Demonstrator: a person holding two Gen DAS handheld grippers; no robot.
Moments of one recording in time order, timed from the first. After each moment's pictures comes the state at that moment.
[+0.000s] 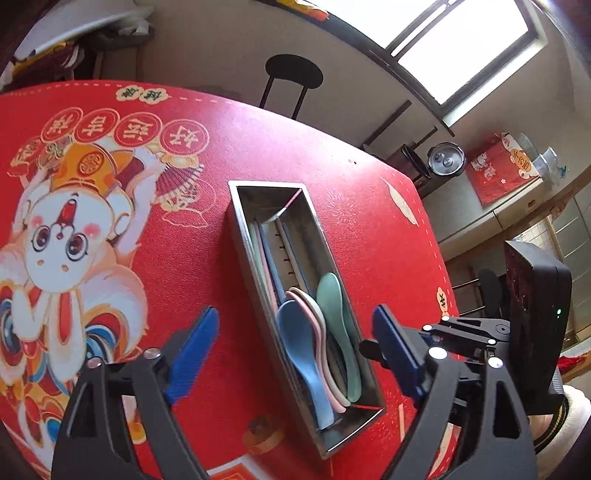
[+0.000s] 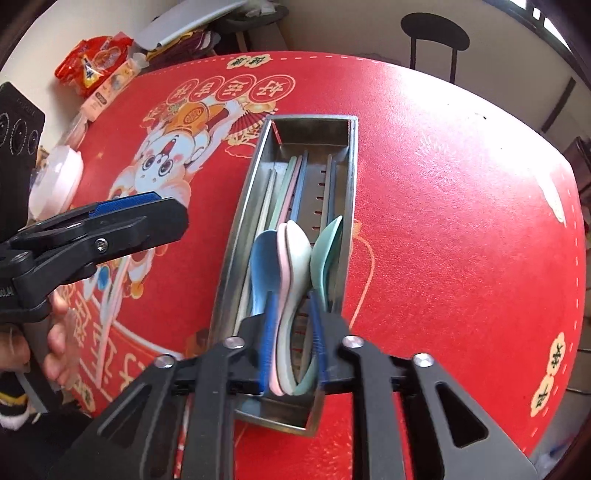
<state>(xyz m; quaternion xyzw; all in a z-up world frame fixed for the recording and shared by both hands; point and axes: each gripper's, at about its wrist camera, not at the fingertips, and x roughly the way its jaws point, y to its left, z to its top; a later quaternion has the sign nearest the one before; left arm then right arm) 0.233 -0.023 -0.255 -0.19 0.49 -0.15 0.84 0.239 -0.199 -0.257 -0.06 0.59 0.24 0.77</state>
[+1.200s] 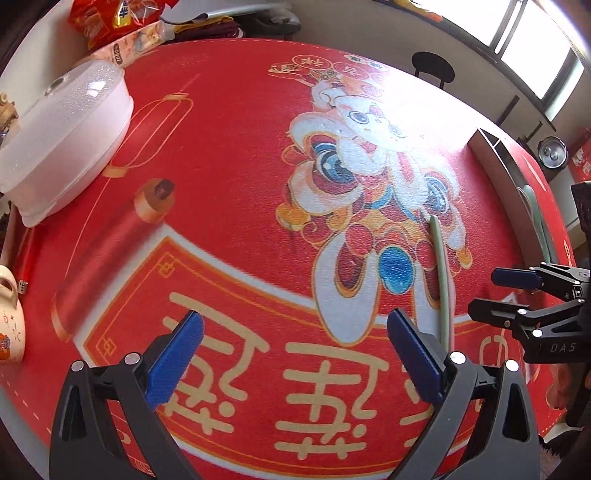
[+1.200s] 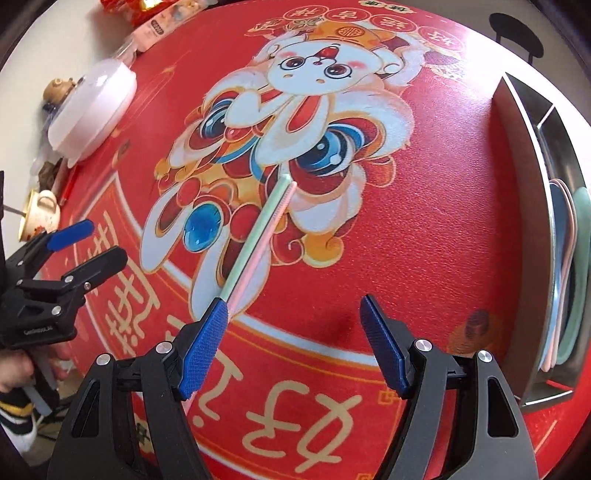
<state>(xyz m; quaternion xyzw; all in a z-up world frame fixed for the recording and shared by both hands) 0.048 0.194 -0.321 -0.11 0.54 0.06 0.84 0.125 -0.001 -0.323 -0.09 0.62 0.29 0.73</state>
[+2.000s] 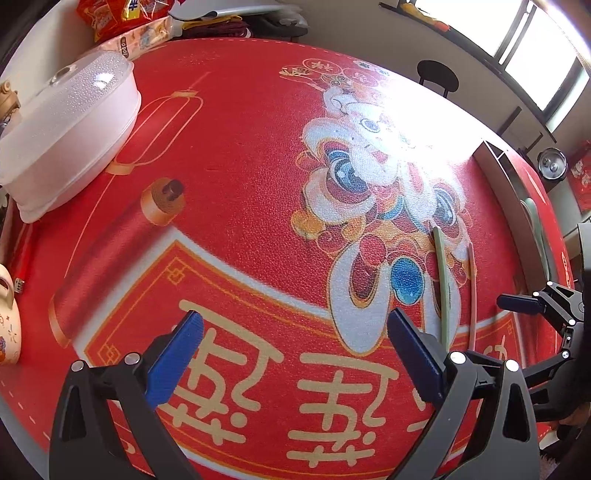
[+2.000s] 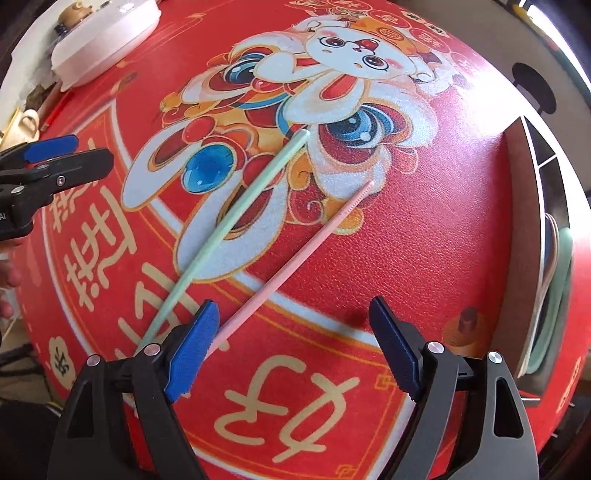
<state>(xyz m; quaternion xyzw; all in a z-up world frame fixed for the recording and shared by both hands) 0.052 0.201 -0.323 -0.12 0.53 0.06 0.84 0.075 0.031 -0.333 -0.23 0.59 0.27 0.72</state>
